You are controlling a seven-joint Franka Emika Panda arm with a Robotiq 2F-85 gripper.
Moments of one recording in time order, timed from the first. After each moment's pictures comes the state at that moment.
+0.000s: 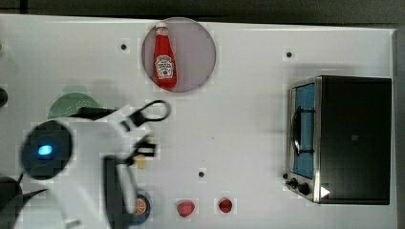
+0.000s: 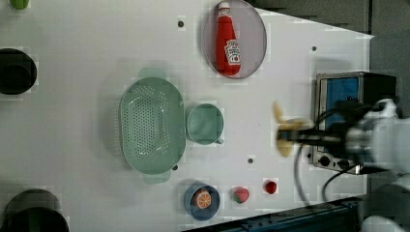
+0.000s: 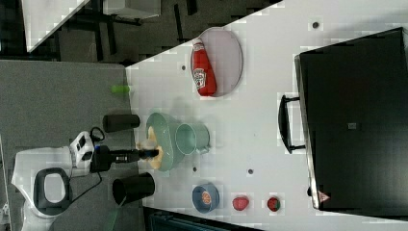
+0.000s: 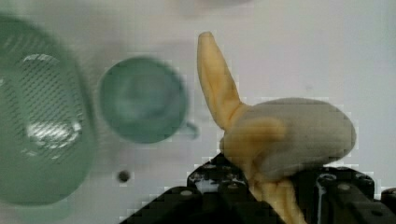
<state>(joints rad) -0.09 -0.16 0.49 -2.22 0.02 0.43 -0.33</state>
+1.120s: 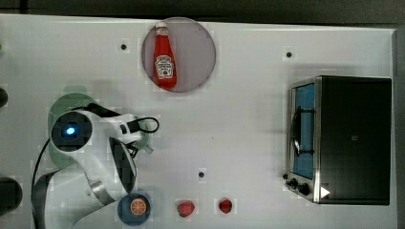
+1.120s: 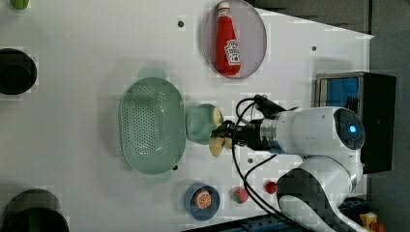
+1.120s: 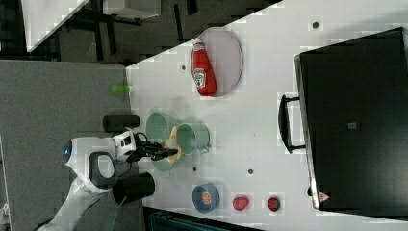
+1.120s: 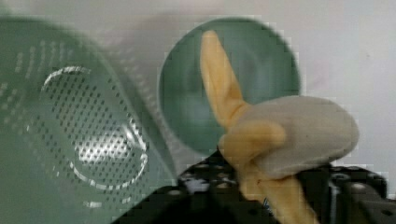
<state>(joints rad) -0.09 0.16 0.55 -2.28 0.00 0.76 0.10</state>
